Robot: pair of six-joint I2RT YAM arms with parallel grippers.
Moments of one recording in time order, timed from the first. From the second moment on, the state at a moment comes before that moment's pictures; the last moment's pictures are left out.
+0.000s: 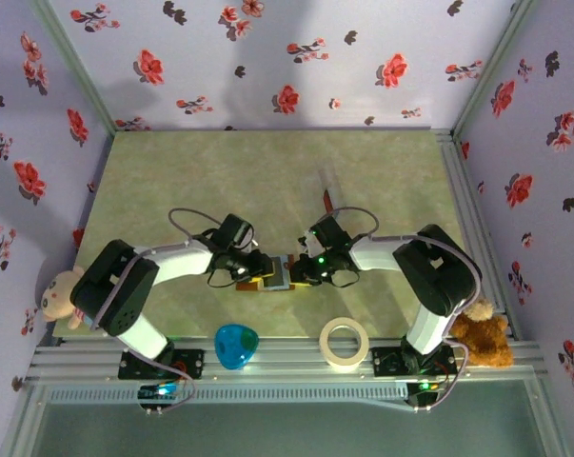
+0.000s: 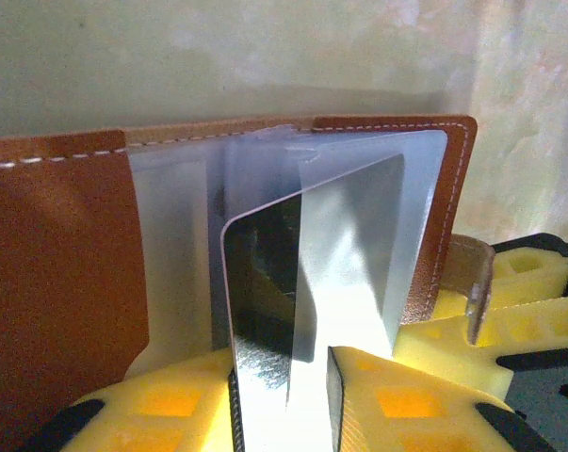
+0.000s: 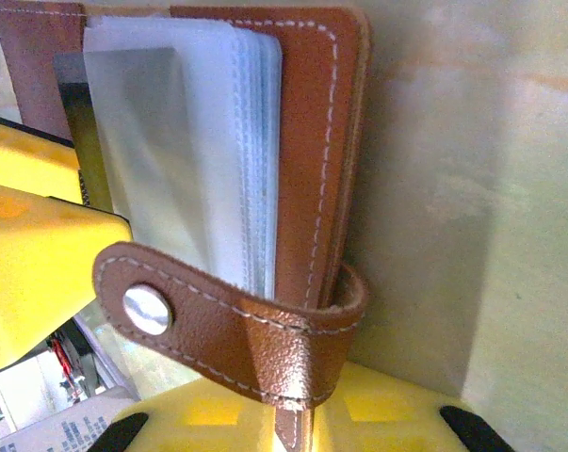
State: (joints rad) left arm -0.66 1.60 0.73 -0.21 0.45 -0.83; right arm 0.69 1.74 0.76 -0.10 -0.66 0.67
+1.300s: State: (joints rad) left arm -0.57 1.64 0.85 -0.44 0.44 -0.66; right arm 0.75 1.77 0.76 -0.03 -0.65 0.68
